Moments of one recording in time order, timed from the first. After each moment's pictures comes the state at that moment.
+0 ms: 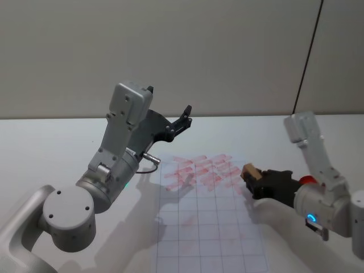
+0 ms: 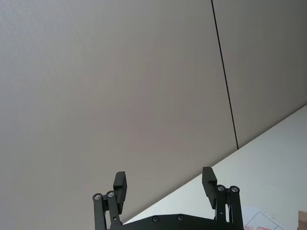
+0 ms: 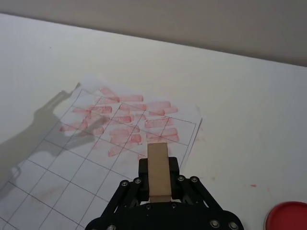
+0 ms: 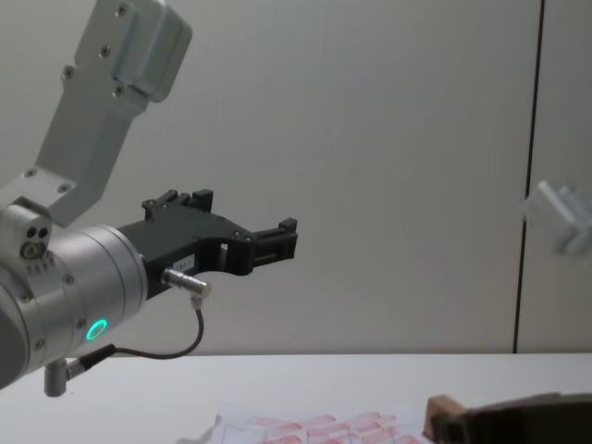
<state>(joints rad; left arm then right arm) -0.24 0.38 0.45 -1.63 -0.20 0.01 -0.01 0.14 0.20 -0.27 -1.61 0.22 0.61 0.26</state>
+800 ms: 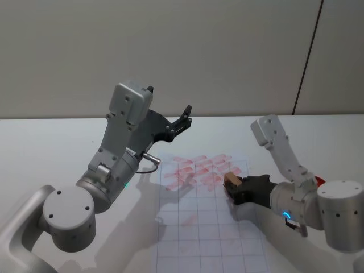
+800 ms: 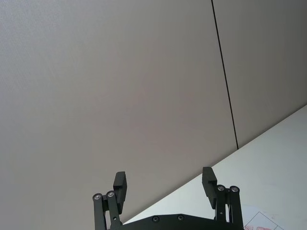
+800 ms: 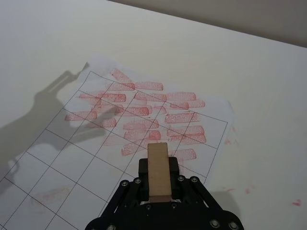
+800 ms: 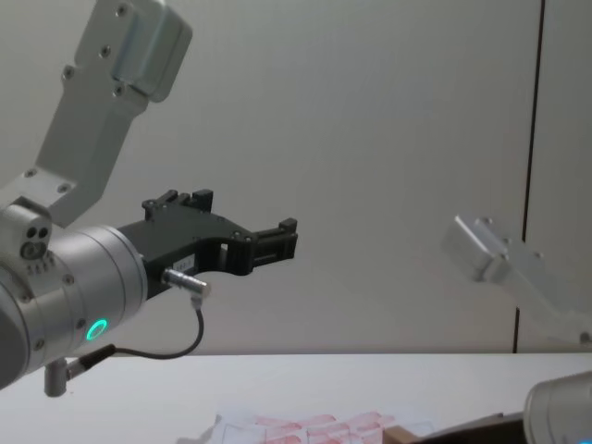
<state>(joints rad) -0.24 0.38 0.45 -1.63 -0.20 0.01 -0.01 0.23 0.13 -0.33 -1.48 0.10 0.67 0.30</state>
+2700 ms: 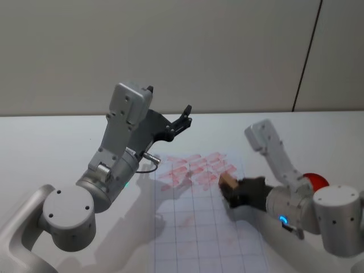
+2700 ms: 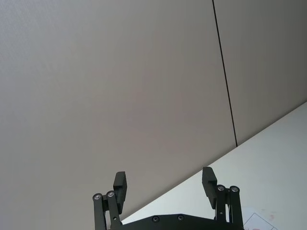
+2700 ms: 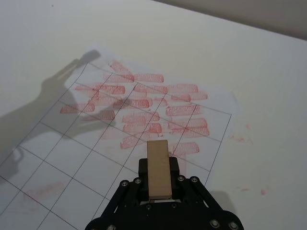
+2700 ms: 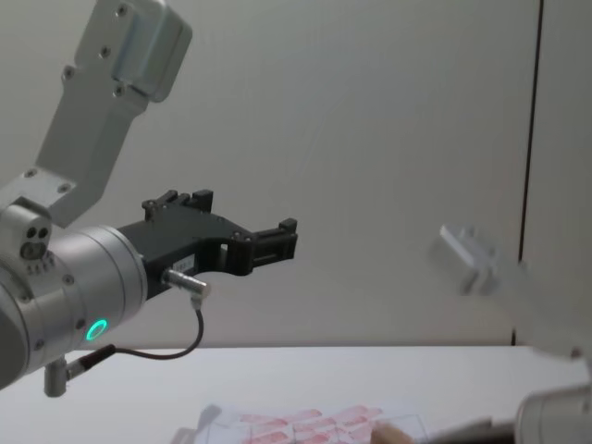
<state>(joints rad) -0.24 0.38 0.45 -1.63 -0.20 0.01 -0.01 0.21 0.13 -0.36 -1.47 0.07 0.63 0.32</state>
